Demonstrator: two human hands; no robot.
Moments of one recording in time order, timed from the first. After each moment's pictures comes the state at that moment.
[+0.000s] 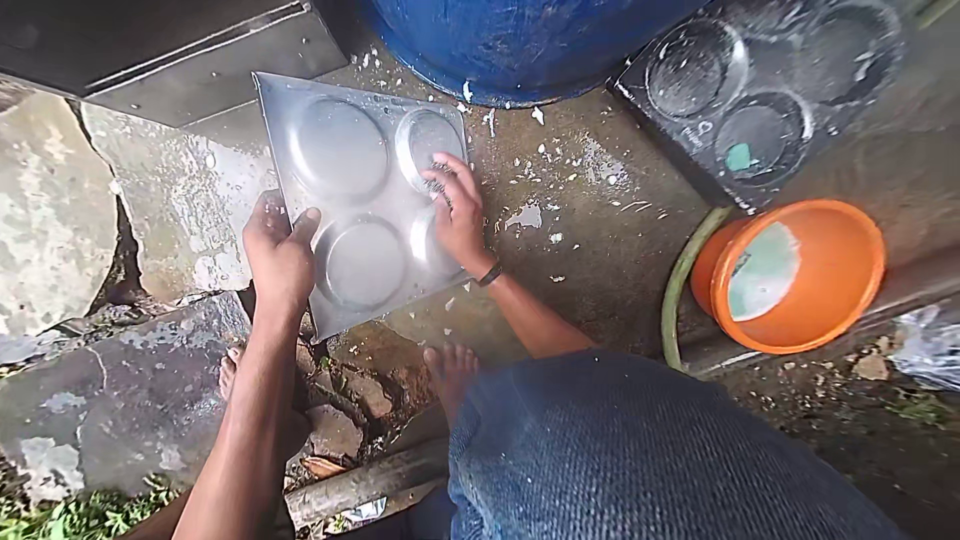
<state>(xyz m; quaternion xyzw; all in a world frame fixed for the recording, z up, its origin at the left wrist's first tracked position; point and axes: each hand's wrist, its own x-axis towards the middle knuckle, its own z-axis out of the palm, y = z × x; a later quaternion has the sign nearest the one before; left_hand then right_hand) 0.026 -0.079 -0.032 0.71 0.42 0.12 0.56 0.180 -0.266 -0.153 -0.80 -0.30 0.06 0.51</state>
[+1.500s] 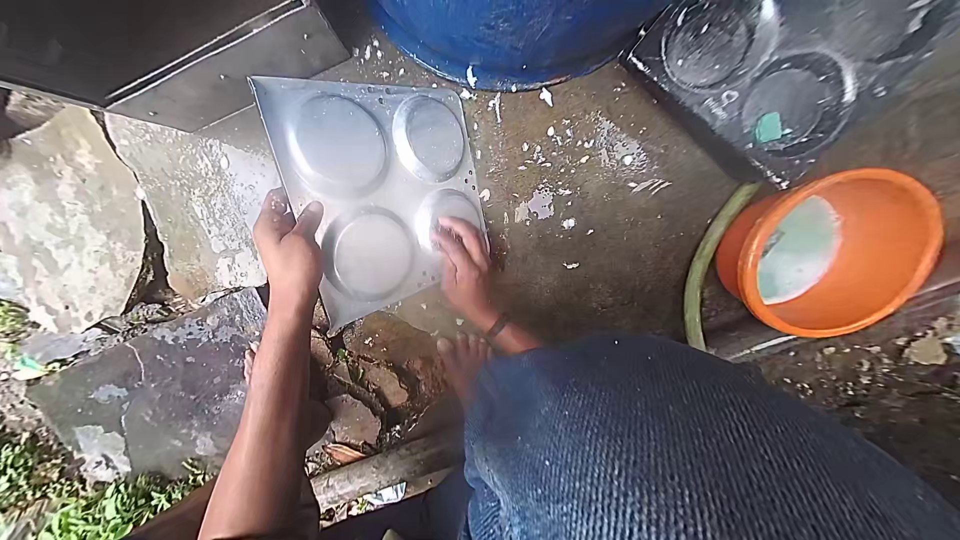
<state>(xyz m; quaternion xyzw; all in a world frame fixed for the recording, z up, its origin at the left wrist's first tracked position) 0.023 -0.078 -0.035 0.69 0.42 0.14 0.58 0.081 -0.315 -0.137 -0.83 -0.28 0.05 0.48</state>
